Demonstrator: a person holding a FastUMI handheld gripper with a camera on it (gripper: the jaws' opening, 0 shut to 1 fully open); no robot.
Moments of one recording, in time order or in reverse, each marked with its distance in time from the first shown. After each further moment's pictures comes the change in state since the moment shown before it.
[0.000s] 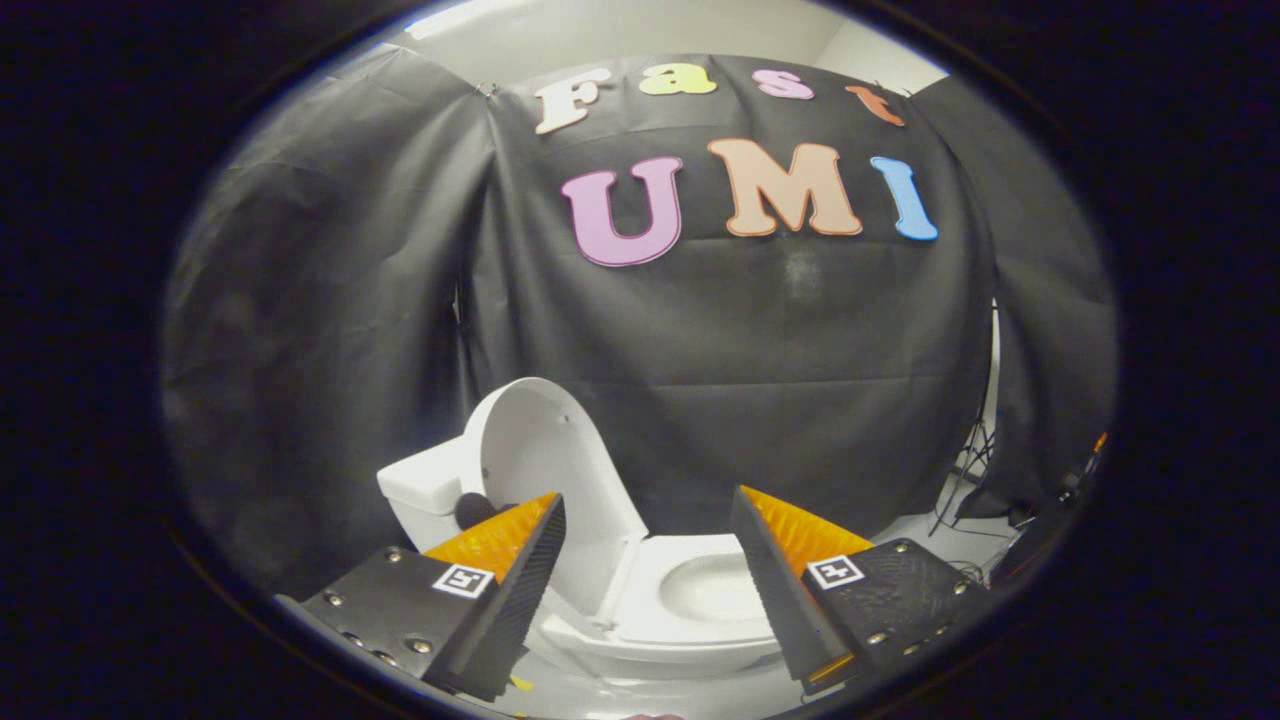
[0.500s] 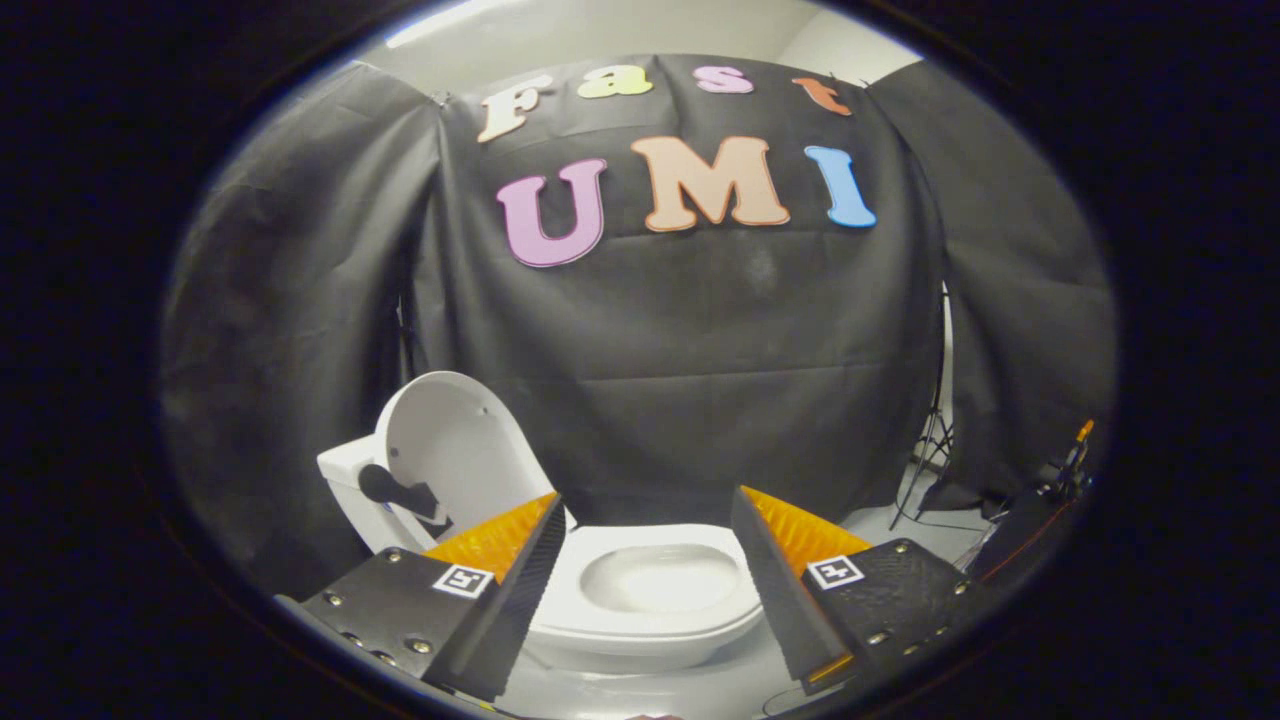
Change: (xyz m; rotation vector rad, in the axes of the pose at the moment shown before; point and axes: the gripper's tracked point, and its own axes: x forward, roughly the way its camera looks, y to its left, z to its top) arm -0.018 -0.117 -0.014 0.038 0.007 -0.088
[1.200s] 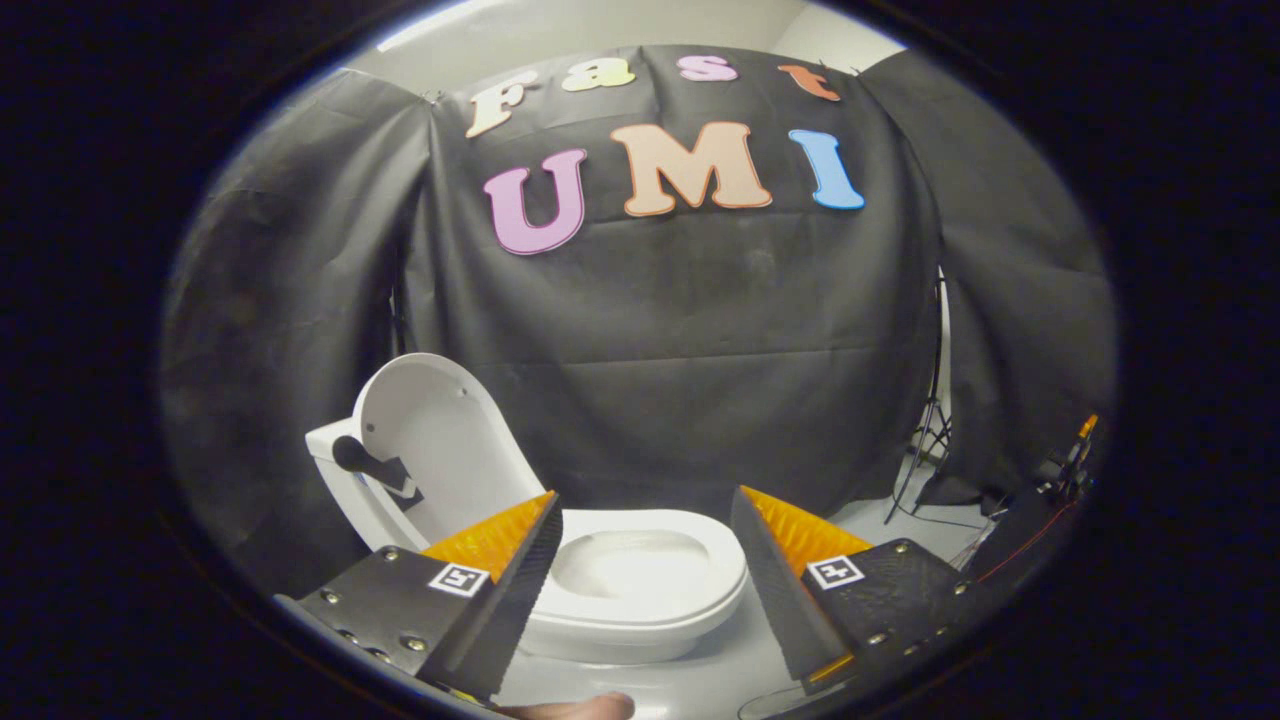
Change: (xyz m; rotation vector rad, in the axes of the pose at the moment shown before) arm 0.003 -0.050 -0.024 -0.008 0.052 0.009
